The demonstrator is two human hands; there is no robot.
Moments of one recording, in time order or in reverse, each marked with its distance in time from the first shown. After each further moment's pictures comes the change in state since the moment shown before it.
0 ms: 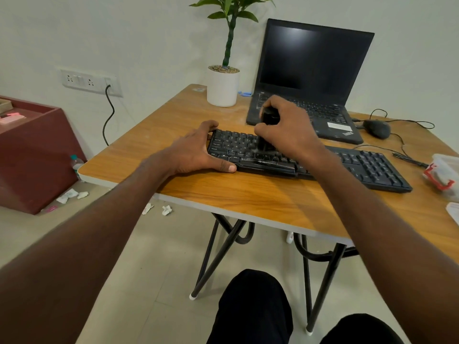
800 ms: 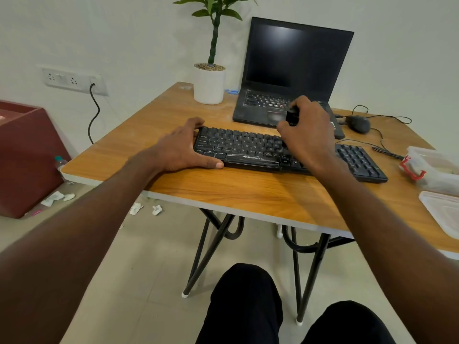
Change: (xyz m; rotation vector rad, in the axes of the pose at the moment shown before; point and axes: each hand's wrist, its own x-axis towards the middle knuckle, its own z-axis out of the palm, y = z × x) left_hand -0.004 0.005 0.000 0.068 0.025 0.001; right_hand -0.026 0.038 -0.027 -0.216 0.306 0.110
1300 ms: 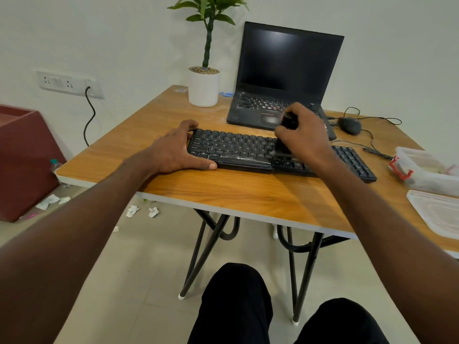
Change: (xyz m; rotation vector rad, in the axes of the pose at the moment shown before) left_hand 0.000 0.000 0.001 -0.012 0.010 0.004; right_hand 0.002 0.016 -0.014 0.198 -0.177 0.036
